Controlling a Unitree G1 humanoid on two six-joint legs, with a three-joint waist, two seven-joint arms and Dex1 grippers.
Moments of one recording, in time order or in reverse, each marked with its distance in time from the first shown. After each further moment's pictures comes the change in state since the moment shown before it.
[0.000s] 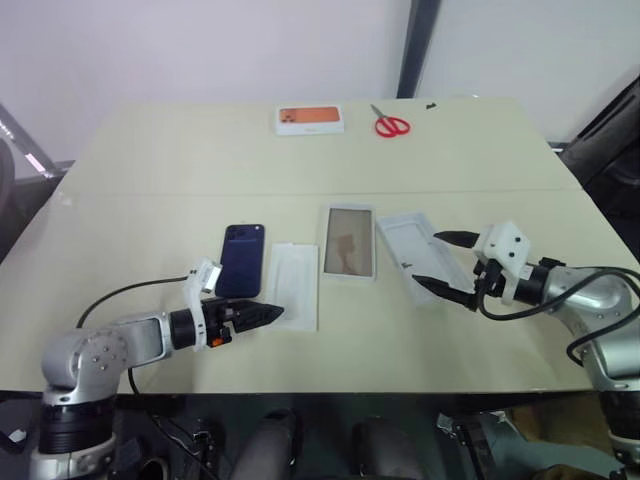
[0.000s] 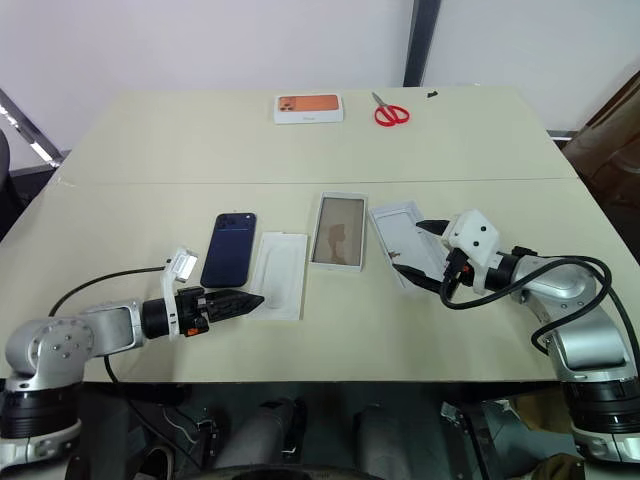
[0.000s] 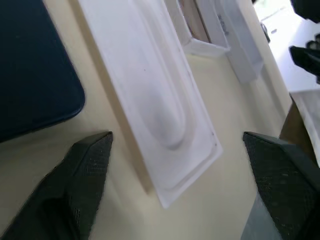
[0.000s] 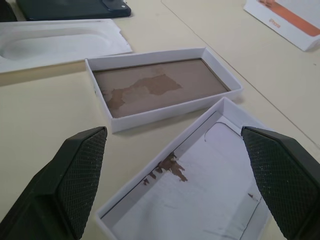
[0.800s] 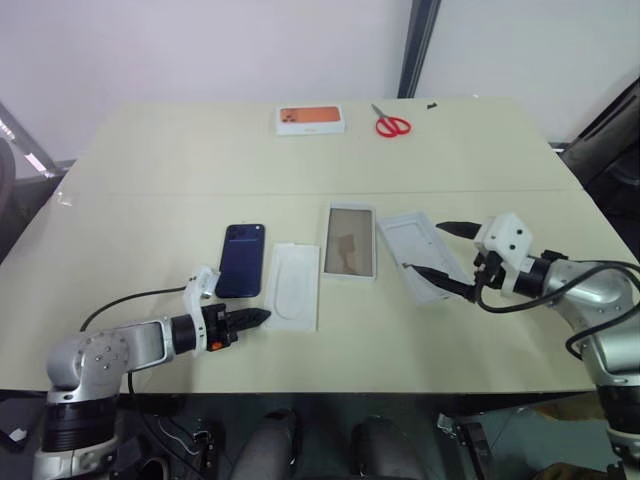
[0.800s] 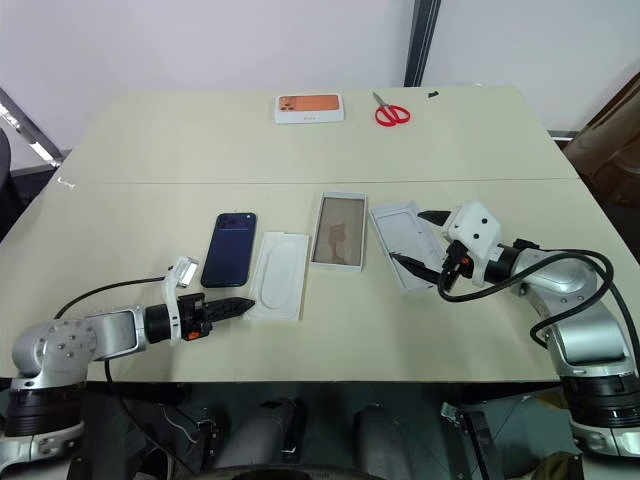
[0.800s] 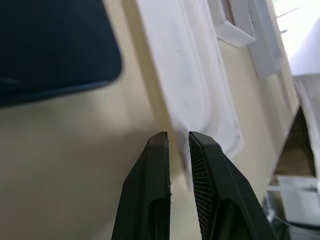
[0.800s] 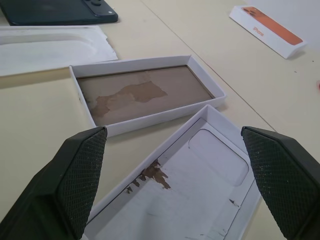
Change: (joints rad) left arm -0.022 0.010 -0.016 0.083 -0.025 0.047 0.007; right arm -0.028 0.007 0.002 0.000 -0.014 0.000 -0.028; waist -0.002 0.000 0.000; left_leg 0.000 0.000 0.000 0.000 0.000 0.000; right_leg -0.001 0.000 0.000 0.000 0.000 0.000
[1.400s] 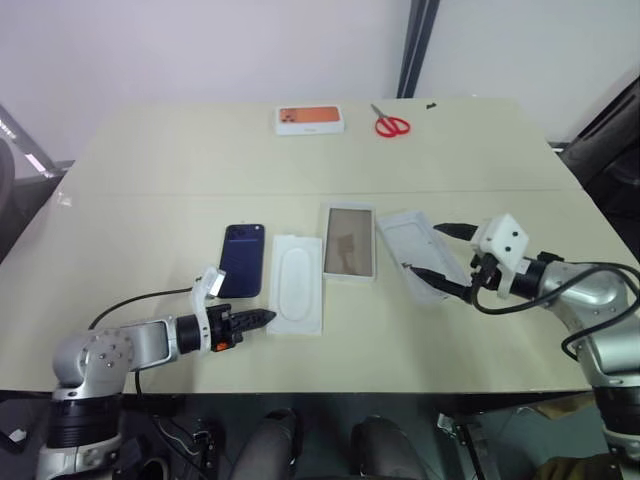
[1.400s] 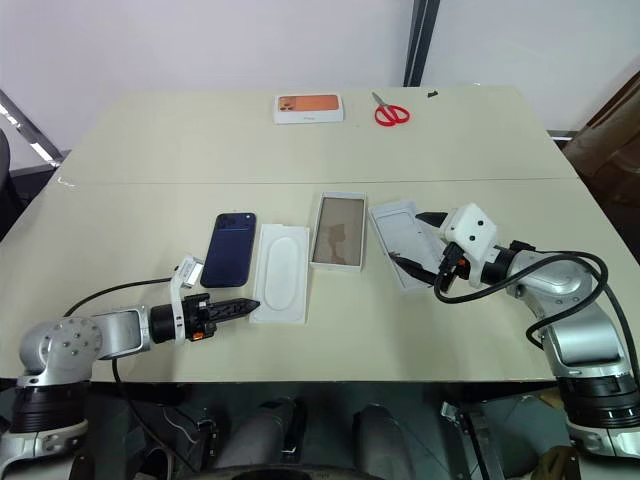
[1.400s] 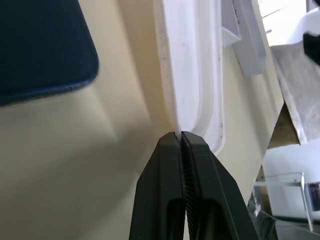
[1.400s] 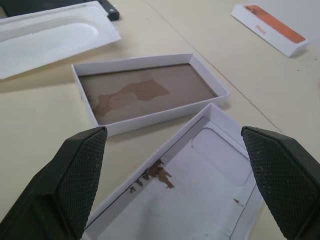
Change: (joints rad) left arm -0.014 0.001 0.003 0.039 -0.023 -0.028 -0.012; right arm 0.000 0.011 0.027 0.000 -0.007 0.003 0.005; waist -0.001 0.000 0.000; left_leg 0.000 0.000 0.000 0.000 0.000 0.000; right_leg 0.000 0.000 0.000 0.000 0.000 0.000
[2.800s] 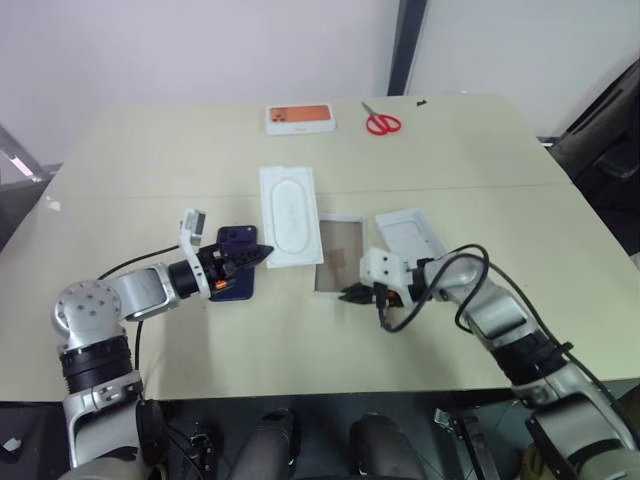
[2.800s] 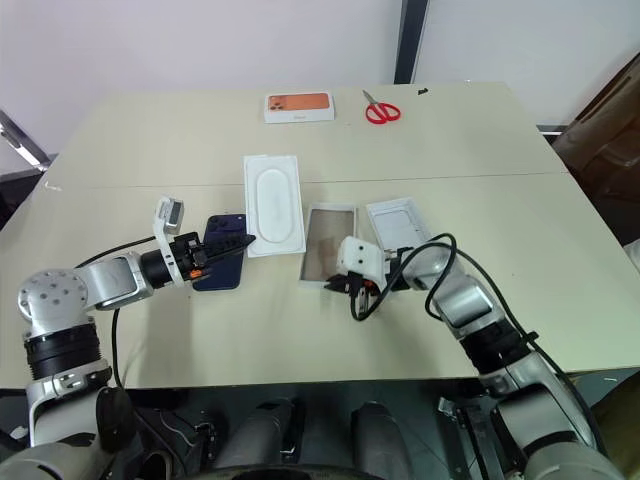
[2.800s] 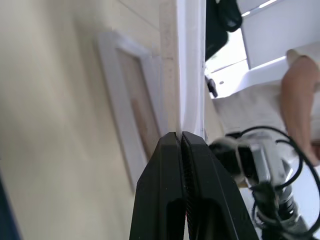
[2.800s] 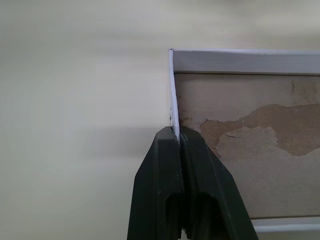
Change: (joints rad) left arm -0.295 -0.128 0.233 0.180 -0.216 0.160 0.227; right arm -0.270 0.212 0.472 0.152 -0.222 0.054 0.227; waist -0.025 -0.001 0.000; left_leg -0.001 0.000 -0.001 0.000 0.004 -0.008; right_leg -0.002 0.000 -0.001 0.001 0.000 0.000
